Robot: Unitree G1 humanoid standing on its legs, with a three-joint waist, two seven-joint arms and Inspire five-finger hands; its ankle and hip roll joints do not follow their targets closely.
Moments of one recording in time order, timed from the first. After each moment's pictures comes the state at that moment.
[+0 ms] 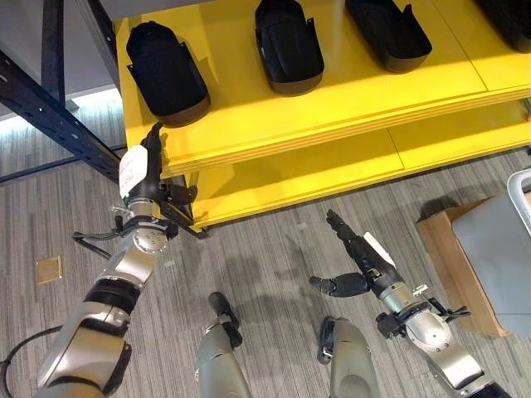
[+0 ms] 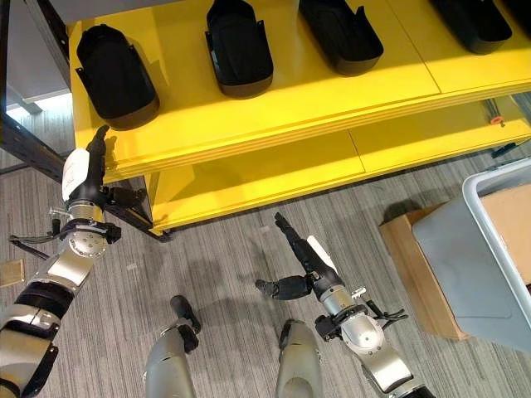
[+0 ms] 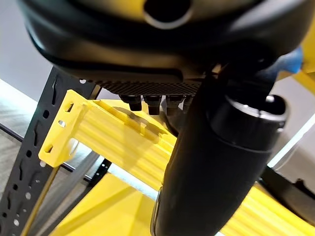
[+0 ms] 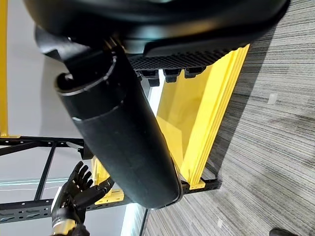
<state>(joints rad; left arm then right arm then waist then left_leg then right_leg) -0.53 0.69 -0.27 0.53 0.11 -0.11 0.45 0.03 -0.60 0.34 -0.07 0.20 -0.19 -0.03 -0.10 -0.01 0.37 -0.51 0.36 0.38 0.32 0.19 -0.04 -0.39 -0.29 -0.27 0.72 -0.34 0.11</state>
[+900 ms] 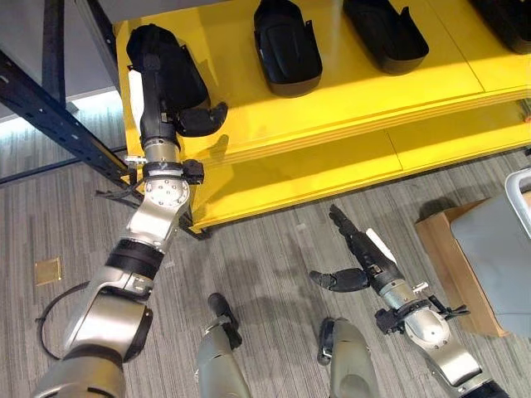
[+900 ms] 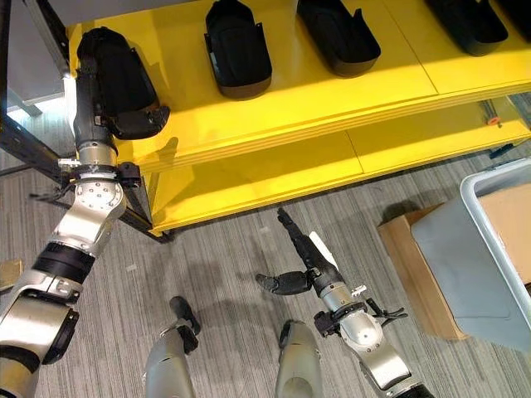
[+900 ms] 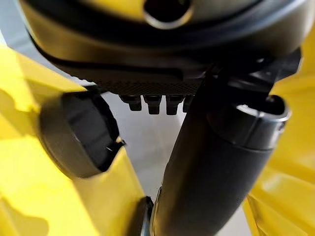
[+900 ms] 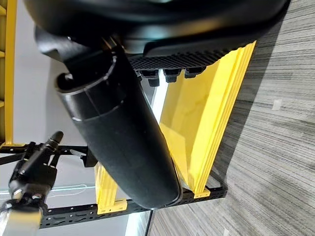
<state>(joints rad) -0.91 0.60 -0.35 0.58 -0.31 -0.17 0.49 0.02 -0.59 0.36 -0.07 0.20 -0.19 -0.05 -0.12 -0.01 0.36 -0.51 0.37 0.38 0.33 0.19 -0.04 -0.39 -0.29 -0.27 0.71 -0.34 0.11</state>
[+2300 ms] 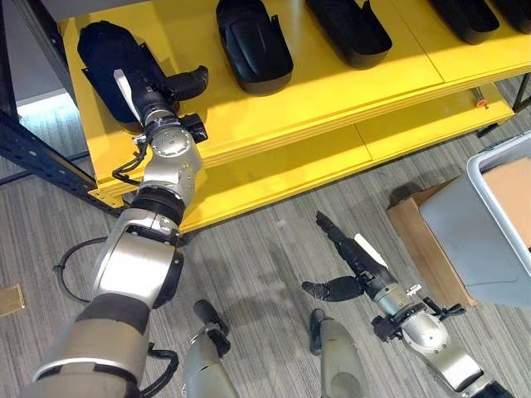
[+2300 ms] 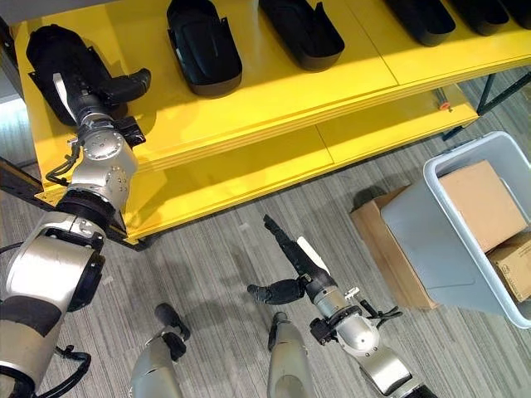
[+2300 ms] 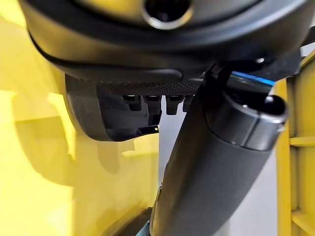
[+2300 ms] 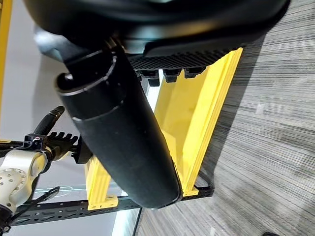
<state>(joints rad) -1.28 0.45 -0.28 1.12 -0.63 -0.18 0.58 0.03 -0.66 0.43 -0.13 0.20 -0.18 -0.05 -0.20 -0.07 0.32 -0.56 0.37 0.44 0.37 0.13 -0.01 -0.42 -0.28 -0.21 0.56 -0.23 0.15</state>
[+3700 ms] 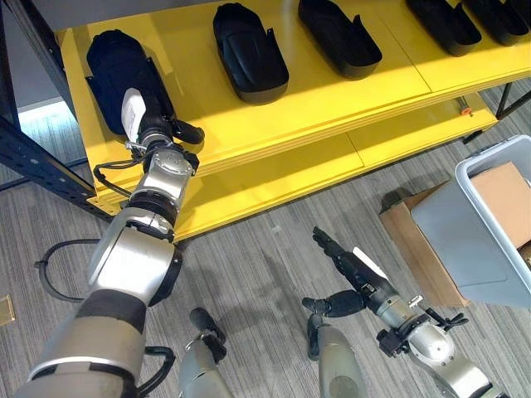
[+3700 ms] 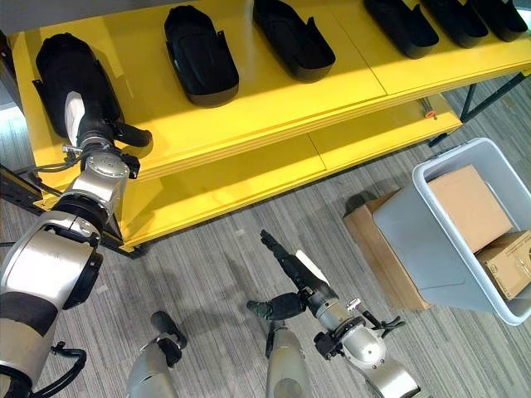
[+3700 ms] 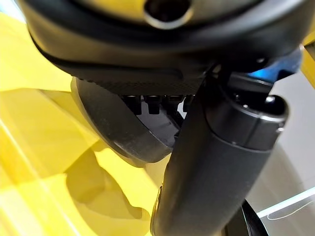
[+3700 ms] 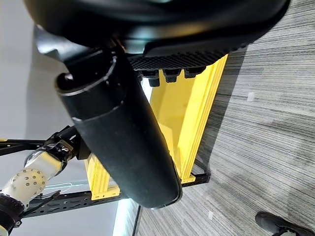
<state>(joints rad) -1.29 0.47 -0.41 1.34 -0.18 0.00 0.49 0.11 -0.69 0.44 -0.16 0.26 -0.19 0.02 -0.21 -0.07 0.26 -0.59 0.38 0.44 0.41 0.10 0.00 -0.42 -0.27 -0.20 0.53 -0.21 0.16</state>
